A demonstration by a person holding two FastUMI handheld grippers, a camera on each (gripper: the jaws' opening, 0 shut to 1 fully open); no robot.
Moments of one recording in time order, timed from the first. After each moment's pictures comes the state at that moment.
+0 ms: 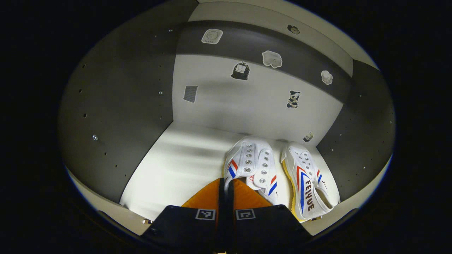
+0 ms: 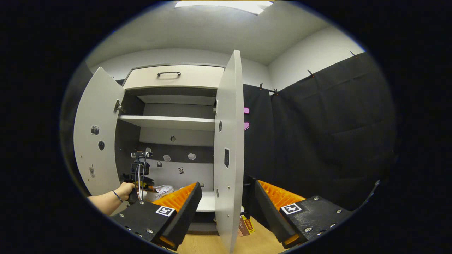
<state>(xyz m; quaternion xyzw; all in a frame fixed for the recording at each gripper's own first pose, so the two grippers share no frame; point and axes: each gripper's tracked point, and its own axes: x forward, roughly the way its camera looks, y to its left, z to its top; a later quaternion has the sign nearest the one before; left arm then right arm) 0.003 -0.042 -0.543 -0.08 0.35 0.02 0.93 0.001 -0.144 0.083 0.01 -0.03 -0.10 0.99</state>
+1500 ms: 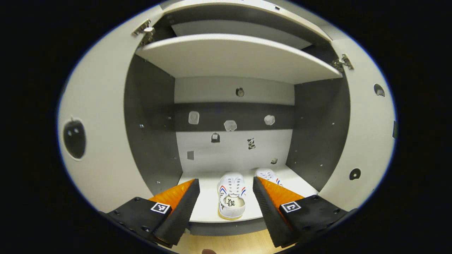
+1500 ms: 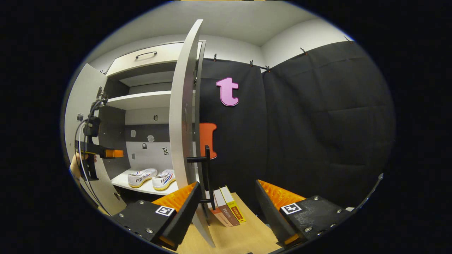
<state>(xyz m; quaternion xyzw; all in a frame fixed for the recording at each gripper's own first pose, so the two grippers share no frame) -0.107 -0.061 -0.342 0.04 0.13 -0.05 0.99 0.028 -0.226 0.014 0.03 0.06 -0.10 0.99</state>
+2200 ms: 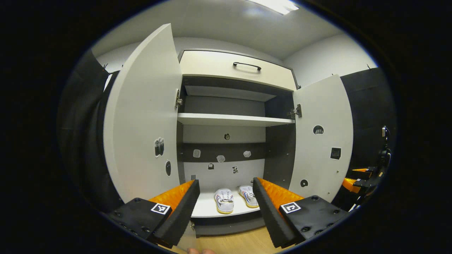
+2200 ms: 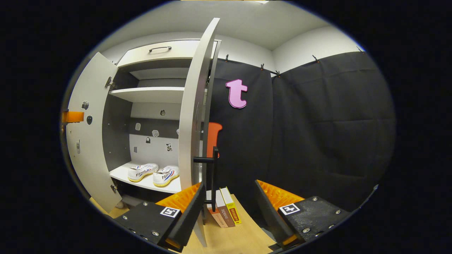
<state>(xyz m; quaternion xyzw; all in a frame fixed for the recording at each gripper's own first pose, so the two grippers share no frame) -0.276 -0.028 -0.221 0.01 0.02 -0.11 0.99 0.030 -0.205 0.018 -0.01 0.06 -0.09 0.99</state>
